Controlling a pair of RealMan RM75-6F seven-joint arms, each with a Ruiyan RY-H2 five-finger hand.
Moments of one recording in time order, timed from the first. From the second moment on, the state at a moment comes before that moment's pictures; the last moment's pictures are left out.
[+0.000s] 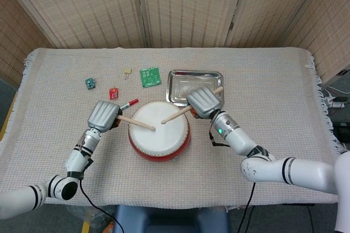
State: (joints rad) left arm -0.79 -1.46 -0.20 -1.40 1.09 1.00 0.37; right arm 1.14 -1.30 0.14 -1.60 -0.74 0.78 -0.47
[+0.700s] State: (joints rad) left arm -0.80 -1.49 -0.19 -1.37 1.07 0.95 0.38; right arm 1.13 -1.29 0.18 -1.60 -0.74 0.80 -0.42
